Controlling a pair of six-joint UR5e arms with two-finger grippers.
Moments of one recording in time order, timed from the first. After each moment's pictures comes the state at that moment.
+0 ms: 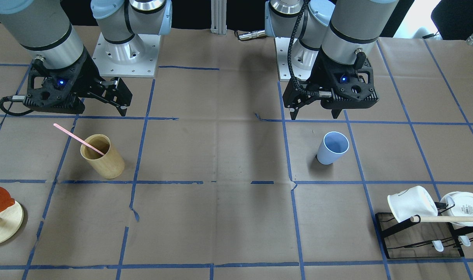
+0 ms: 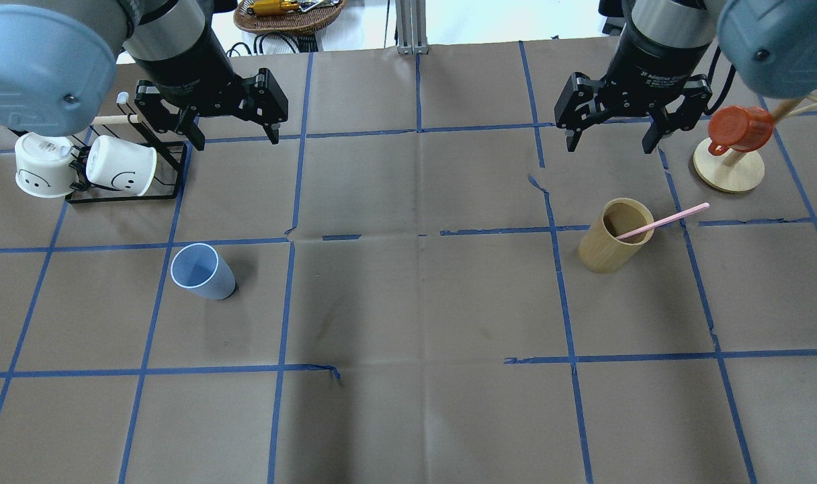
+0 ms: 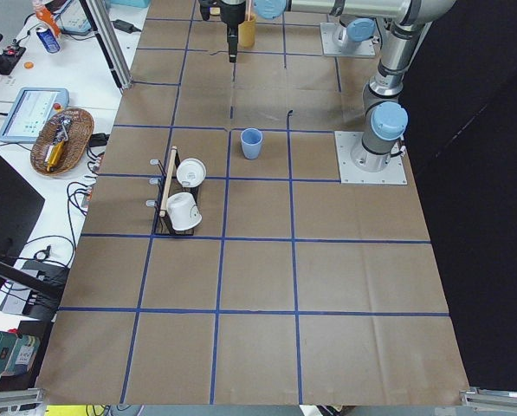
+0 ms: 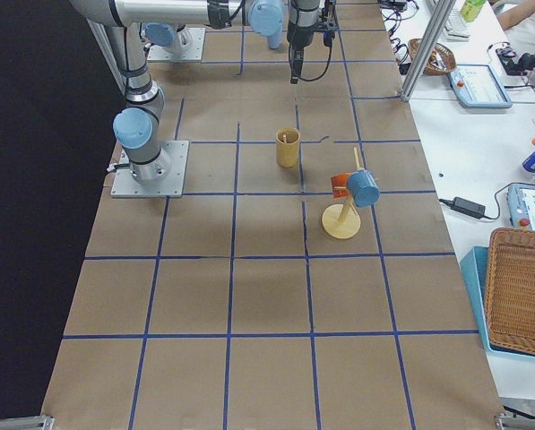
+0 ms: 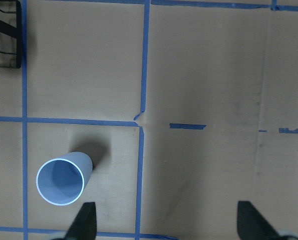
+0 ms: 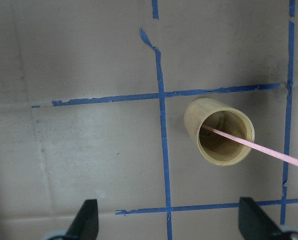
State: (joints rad) left arm -1.63 -1.65 -1.50 -1.51 1.58 -0.11; right arm 1.56 -1.50 1.52 -1.55 -1.55 0.06
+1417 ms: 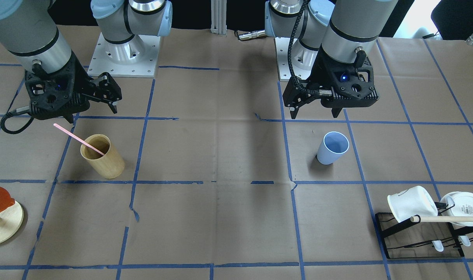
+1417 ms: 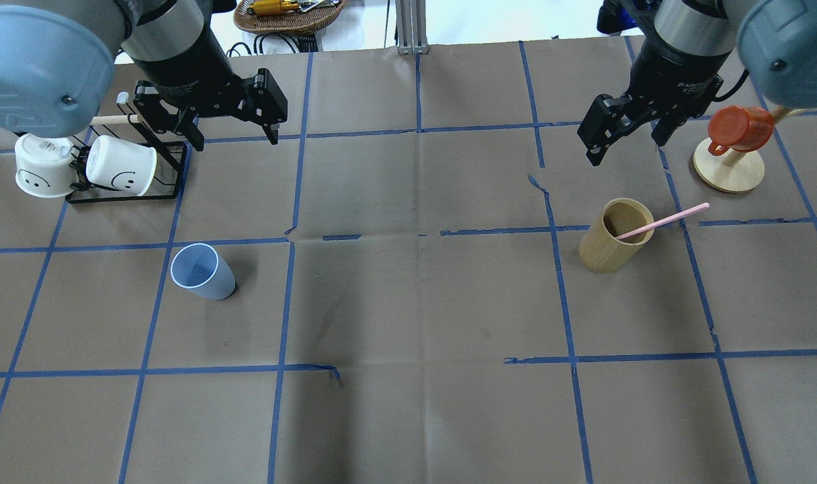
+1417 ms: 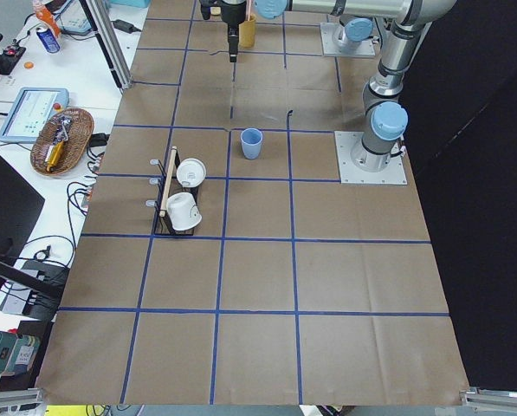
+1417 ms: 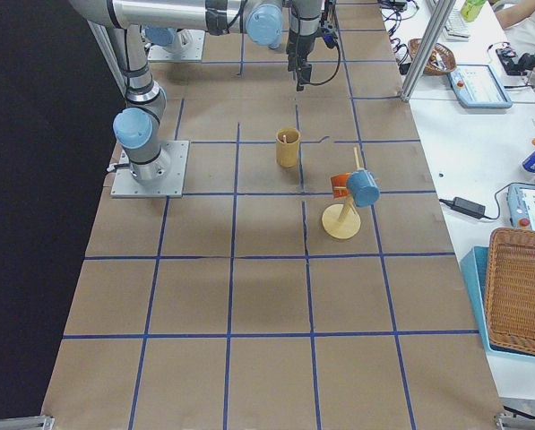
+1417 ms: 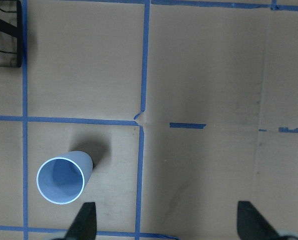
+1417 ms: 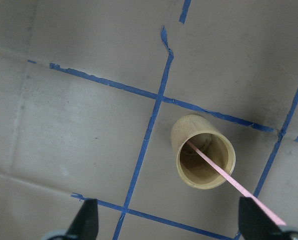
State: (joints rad) left arm -1.63 -1.65 -1.50 -1.52 1.58 -0.11; right arm 1.51 -1.51 1.57 -1.58 -1.55 -0.39
